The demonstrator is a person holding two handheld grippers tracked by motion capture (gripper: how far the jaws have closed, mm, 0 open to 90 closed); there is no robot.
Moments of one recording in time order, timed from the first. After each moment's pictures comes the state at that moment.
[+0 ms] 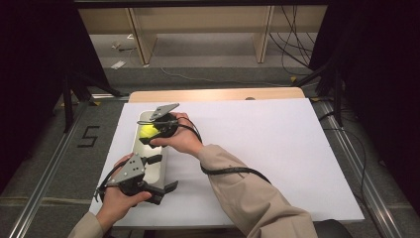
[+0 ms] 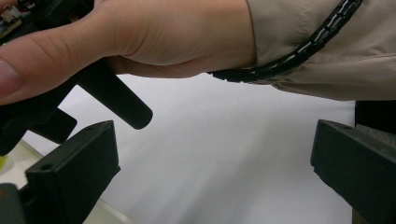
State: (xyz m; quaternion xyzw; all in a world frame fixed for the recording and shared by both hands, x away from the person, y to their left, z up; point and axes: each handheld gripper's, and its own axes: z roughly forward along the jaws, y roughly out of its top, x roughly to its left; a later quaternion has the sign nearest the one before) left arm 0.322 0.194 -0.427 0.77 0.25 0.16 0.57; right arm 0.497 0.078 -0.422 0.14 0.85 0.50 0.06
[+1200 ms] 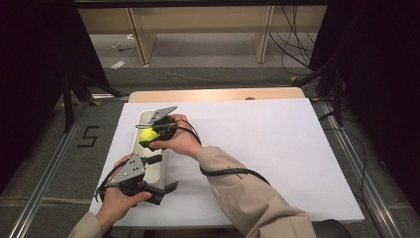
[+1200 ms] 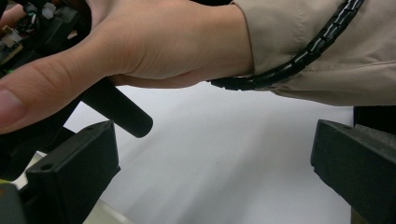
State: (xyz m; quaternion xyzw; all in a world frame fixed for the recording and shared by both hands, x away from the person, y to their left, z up) left arm 0.322 0.193 -0.427 0.77 0.25 0.16 0.57; right arm 0.495 0.082 -0.431 0.14 0.86 0.48 0.06
